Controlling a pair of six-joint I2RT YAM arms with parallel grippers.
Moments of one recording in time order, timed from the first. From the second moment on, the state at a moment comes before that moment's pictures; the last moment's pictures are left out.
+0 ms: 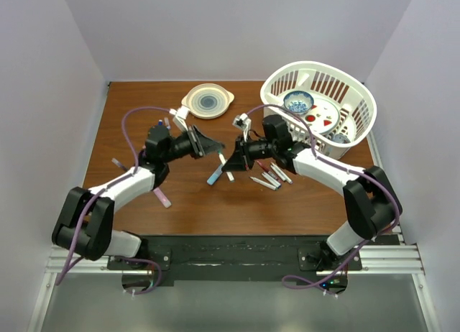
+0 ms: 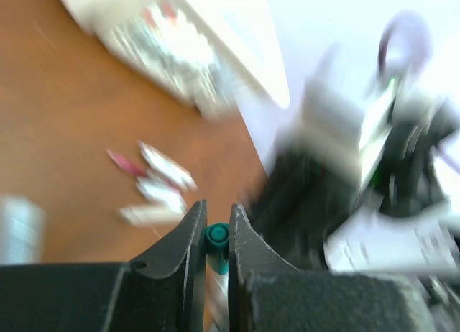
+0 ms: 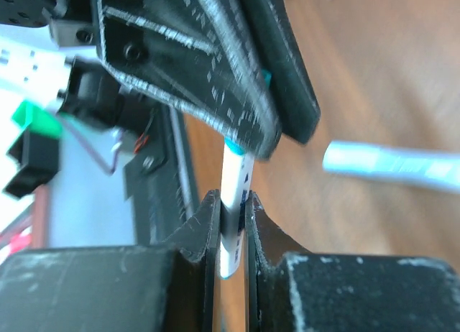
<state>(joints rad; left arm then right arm) -0.35 1.38 0.67 0.59 0.66 -0.94 0.59 1.58 1.00 0.05 -0.89 0.27</state>
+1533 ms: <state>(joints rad) 0.14 1.73 0.99 0.13 0.16 -0.62 0.61 1.57 1.05 -0.45 -0.65 -0.24</state>
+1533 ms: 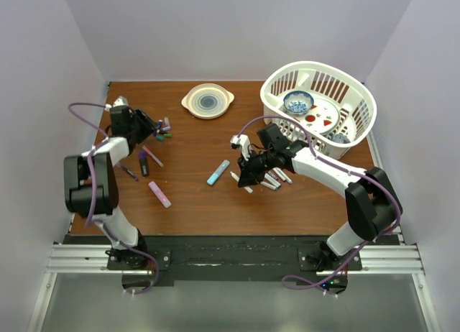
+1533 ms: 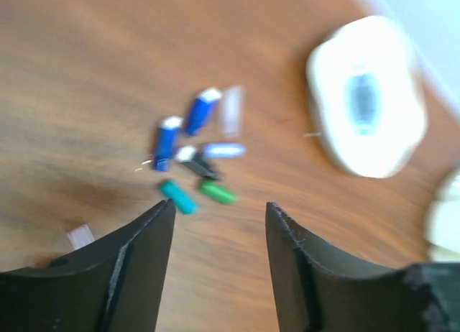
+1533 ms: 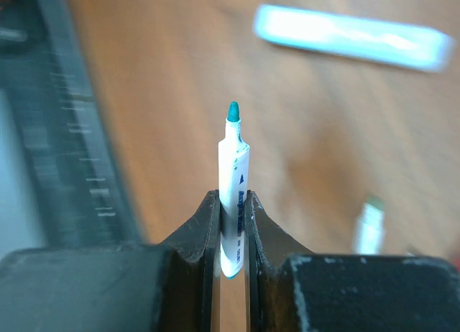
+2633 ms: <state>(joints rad) 0.17 1.17 0.65 -0.27 0.10 -0.53 0.66 1.72 1.10 -0.60 -0.12 -0.43</state>
